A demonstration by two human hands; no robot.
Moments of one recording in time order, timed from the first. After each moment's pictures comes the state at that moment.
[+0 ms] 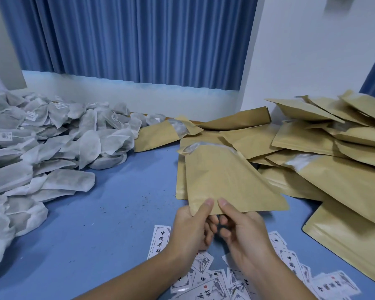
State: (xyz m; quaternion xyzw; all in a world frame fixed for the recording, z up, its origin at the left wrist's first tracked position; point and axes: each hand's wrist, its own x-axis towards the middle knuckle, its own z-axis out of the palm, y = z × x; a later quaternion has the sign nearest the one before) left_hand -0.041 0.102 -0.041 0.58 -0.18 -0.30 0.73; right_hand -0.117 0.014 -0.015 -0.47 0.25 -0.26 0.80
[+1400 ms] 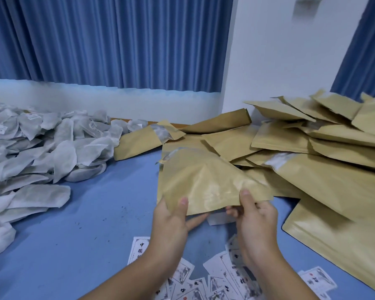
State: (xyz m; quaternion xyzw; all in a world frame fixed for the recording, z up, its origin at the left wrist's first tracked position) left_hand -0.051 0.091 -0.008 0.51 -0.19 -0.20 0.81; right_hand -0.132 -0.029 -0.005 -0.51 0.26 -0.46 0.68
